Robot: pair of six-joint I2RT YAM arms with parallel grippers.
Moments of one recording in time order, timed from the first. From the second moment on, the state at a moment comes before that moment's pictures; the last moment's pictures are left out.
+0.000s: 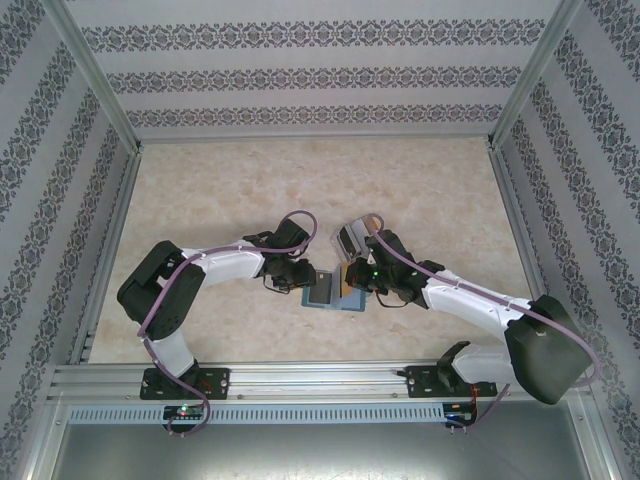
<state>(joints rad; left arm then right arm) -0.66 1.75 0.96 -0.38 0.28 -0.79 0.64 1.27 0.61 -0.21 -0.22 0.89</state>
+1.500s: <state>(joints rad) -0.68 1.70 0.92 -0.37 0.25 -0.79 0.62 1.06 0.61 -0.37 -0.04 0.89</state>
